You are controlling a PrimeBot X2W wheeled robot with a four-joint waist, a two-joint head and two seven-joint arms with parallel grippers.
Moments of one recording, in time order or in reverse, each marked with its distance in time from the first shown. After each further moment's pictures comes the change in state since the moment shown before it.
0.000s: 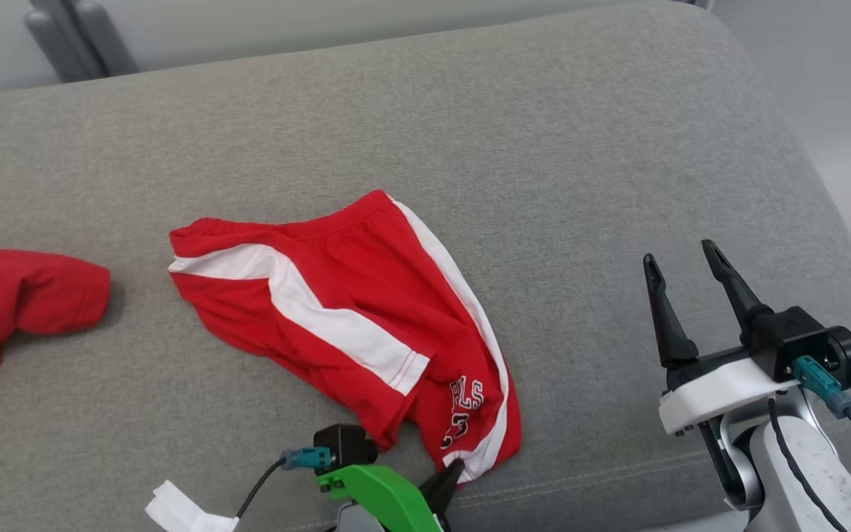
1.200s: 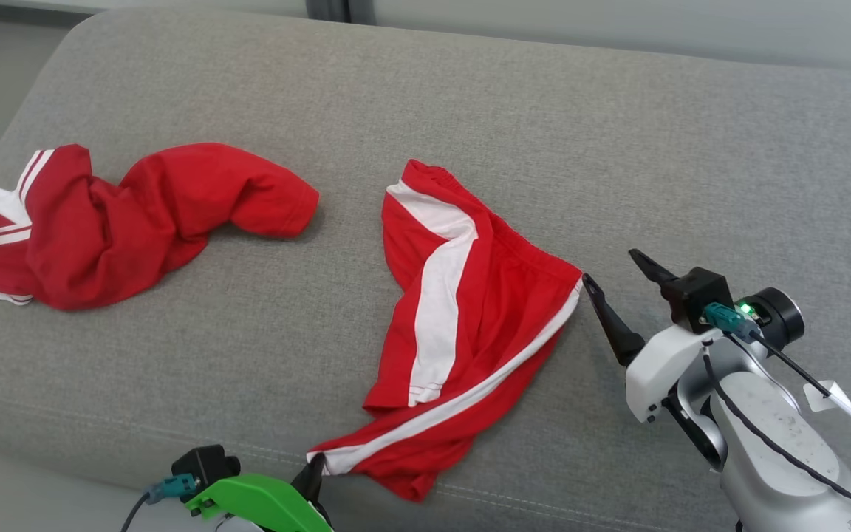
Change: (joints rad) left arm 0.100 0.155 0.182 0.038 -0.069 0.030 -0.105; right arm -0.212 -0.031 0.157 0.314 -0.042 0.115 0.116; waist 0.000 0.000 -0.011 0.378
